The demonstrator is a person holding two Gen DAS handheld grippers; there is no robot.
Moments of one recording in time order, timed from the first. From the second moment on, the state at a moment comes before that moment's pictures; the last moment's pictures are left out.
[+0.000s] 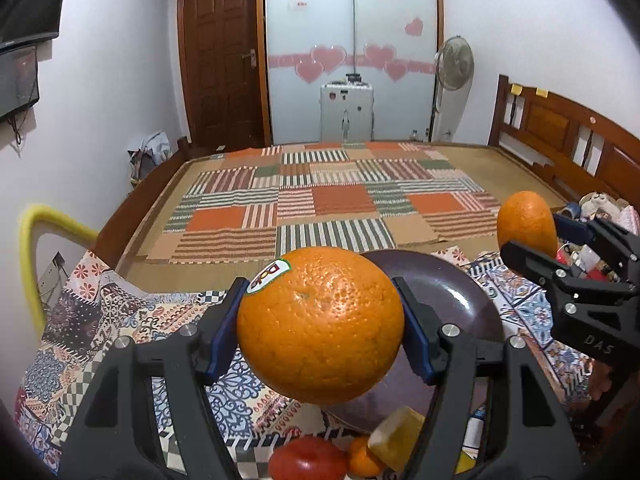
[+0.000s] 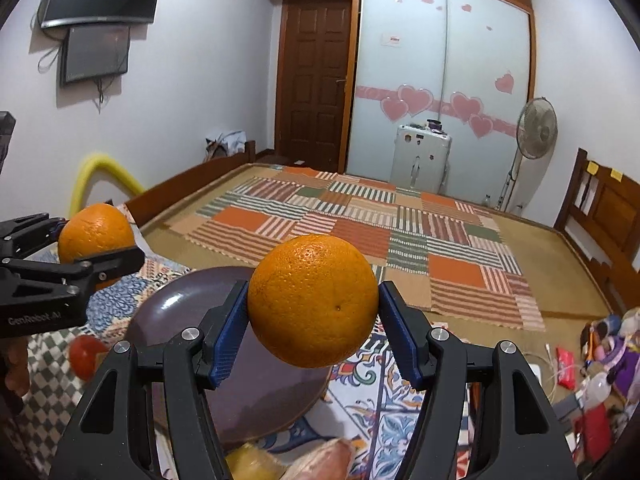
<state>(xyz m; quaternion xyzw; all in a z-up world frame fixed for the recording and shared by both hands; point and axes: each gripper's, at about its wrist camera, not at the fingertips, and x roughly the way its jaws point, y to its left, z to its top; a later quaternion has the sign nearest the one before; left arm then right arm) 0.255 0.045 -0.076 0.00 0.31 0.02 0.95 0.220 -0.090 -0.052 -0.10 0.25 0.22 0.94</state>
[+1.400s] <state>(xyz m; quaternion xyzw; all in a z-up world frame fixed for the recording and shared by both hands) 0.314 0.039 -0.104 0.00 0.43 -0.05 0.90 0.260 -0.062 -0.083 -0.16 0.37 0.26 0.88</state>
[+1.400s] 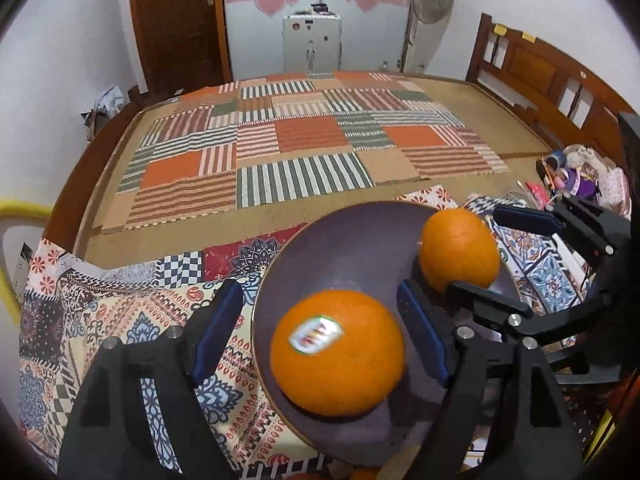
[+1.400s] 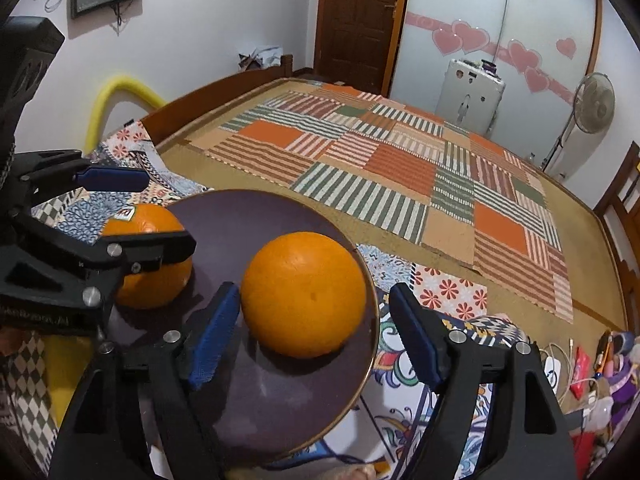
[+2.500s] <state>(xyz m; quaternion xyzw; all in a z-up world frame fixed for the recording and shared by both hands) 0.153 0.078 -0.085 0.03 0.33 0.01 0.94 0.158 -0.065 -0.075 -0.09 0.31 0.29 0.90</state>
